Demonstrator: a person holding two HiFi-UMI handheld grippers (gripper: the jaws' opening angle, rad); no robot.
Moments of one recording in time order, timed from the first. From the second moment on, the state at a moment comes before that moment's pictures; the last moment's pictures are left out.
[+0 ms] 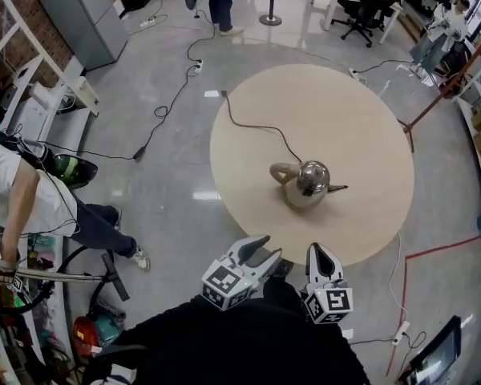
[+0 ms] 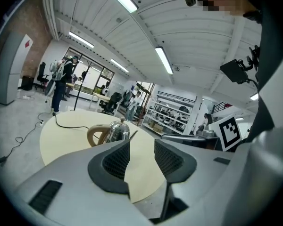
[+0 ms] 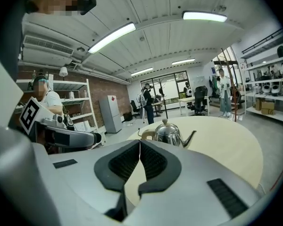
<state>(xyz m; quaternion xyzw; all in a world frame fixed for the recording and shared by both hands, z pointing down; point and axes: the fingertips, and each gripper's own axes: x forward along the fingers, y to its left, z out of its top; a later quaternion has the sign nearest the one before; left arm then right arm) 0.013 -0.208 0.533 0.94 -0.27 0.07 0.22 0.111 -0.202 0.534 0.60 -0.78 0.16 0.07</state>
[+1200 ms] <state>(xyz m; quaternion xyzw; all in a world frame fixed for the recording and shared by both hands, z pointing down) 0.075 -0.375 0.563 0.89 -0.39 0.15 0.18 0.253 -0.350 0.618 0.62 -0.73 0.29 0.03</state>
